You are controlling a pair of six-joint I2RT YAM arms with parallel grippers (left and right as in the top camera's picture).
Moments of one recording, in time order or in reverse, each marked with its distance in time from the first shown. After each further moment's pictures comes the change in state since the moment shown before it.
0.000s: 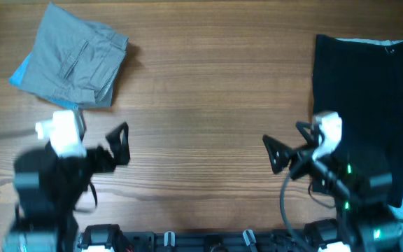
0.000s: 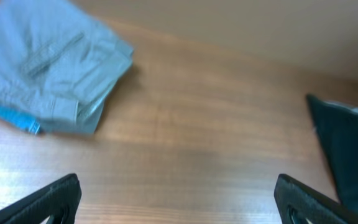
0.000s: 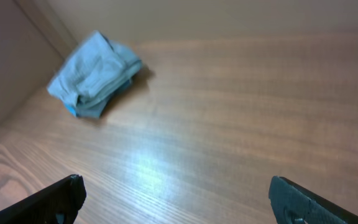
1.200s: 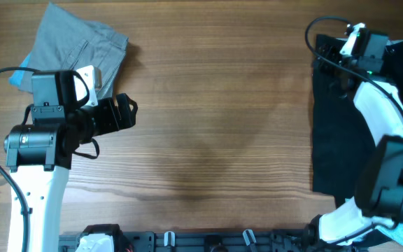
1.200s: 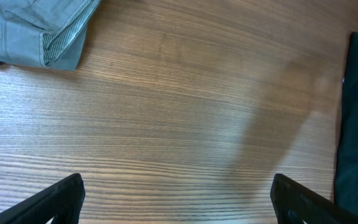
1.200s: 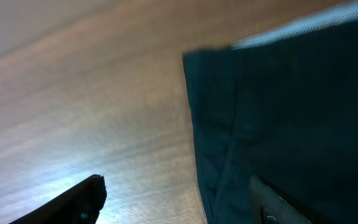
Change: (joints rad) left arm 0.000 0.505 0.257 -0.197 0.072 -0.003; right arm -0.373 1.244 0.512 0.362 0.269 0.034
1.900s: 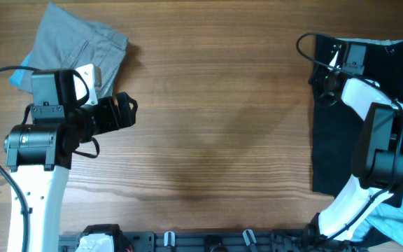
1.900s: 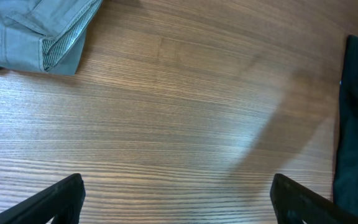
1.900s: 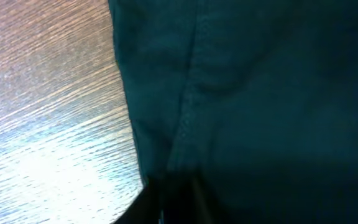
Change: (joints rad) left arm 0.000 0.000 0.000 0.014 0.002 0.000; right arm 0.003 0.208 0.002 0.027 0.070 0.030
